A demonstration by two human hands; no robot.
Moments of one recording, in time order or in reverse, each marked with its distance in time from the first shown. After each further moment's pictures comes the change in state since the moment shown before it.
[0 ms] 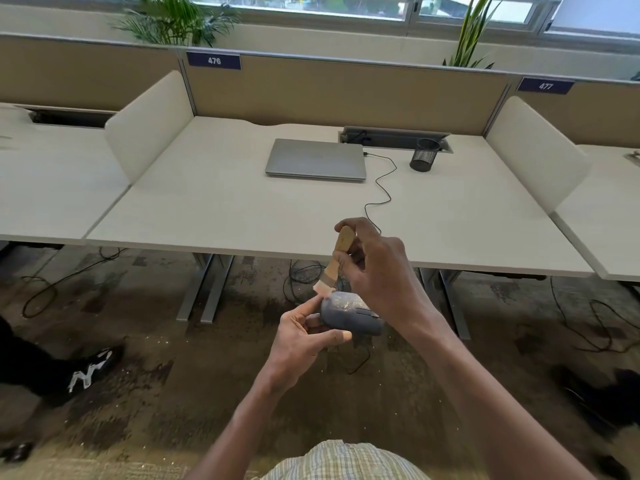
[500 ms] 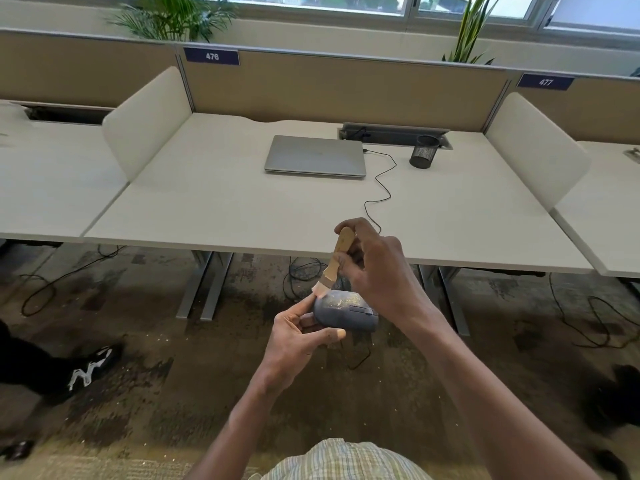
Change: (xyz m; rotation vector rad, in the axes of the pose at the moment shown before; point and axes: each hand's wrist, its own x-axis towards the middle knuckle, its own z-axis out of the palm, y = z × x) left_hand -0.006 -0.004 -0.006 -0.017 0.027 0.007; right_hand 0.000 0.004 0.004 0.002 -0.056 0.040
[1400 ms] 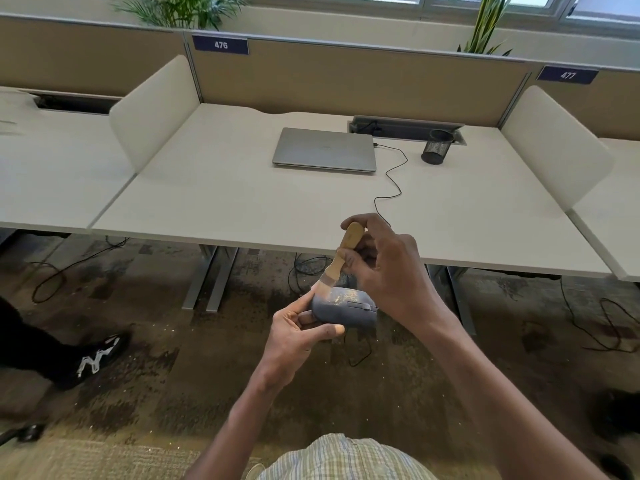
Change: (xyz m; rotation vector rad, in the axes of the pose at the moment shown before) left_hand 0.008 -0.004 -0.016 -0.022 0.045 -0.039; right_hand 0.007 0.001 0.003 0.119 0.037 -0.046
